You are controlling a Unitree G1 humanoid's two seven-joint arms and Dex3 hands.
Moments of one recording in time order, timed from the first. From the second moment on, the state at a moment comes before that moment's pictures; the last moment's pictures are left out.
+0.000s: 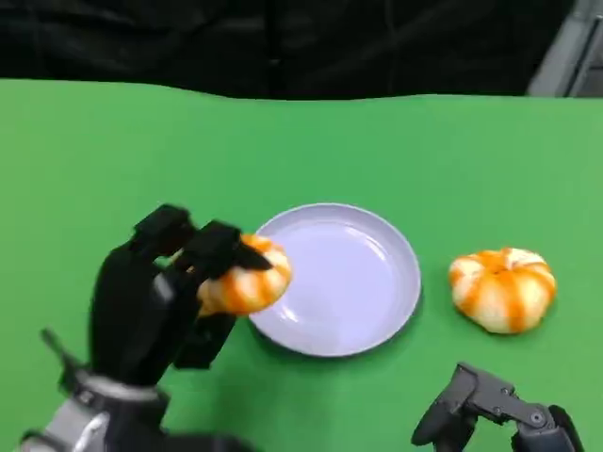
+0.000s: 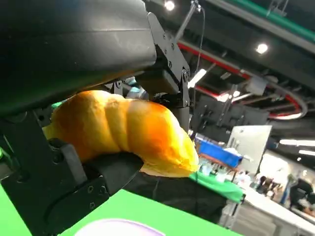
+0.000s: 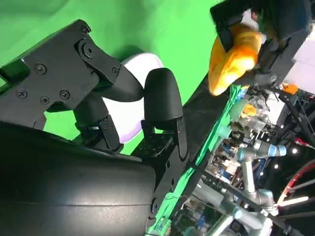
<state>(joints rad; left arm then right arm) -0.19 0.26 -0.28 0.25 0.83 -0.55 0.71 0.46 -0.03 0.21 -0.21 -0.40 -0.54 -0.17</state>
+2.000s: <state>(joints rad) -0.06 0.09 -0.06 0.28 0.00 -0.68 -0.13 0.21 -0.06 0.13 0.06 -0.27 -0.58 -0.12</state>
